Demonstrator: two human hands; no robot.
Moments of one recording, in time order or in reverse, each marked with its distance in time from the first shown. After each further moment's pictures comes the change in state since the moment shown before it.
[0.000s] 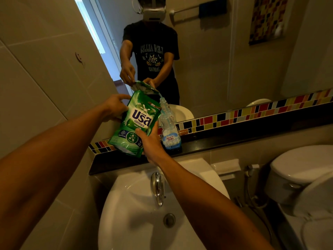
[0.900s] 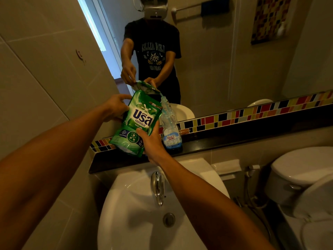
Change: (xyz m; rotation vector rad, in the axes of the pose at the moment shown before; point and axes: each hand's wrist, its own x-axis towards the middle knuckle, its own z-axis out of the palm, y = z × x) left_hand 0.005 -0.006 0.002 -0.005 -0.001 0.007; right_hand 0.000 0.001 -0.003 -0.044 0.017 -0.016
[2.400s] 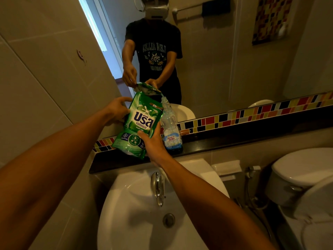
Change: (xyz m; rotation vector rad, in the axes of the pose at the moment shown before) left_hand 0.004 -0.009 0.008 -0.055 0.018 -0.013; right_hand -0.001 0.000 -0.007 -0.038 -0.001 0.018
